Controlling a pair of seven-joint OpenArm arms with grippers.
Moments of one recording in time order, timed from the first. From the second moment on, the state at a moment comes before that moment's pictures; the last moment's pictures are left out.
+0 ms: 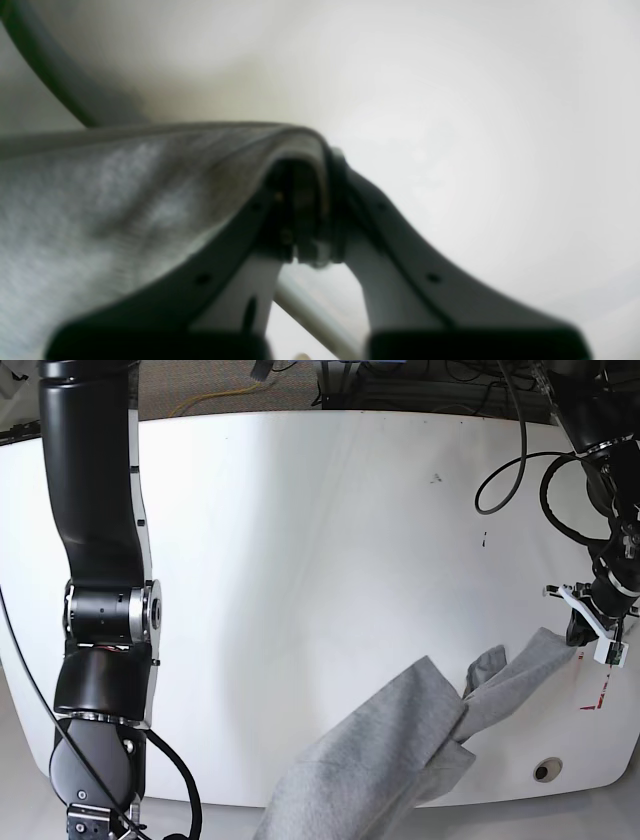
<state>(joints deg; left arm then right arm) -6.2 -23.5 -26.1 98.5 -23.0 -31.9 55.5 70.7 7.7 -5.1 69.0 -6.7 41.0 -42.0</state>
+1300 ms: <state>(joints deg) 11.5 -23.5 -30.8 101.0 -22.6 -32.1 55.5 22.6 7.8 30.1 76.5 15.0 40.5 -57.0</state>
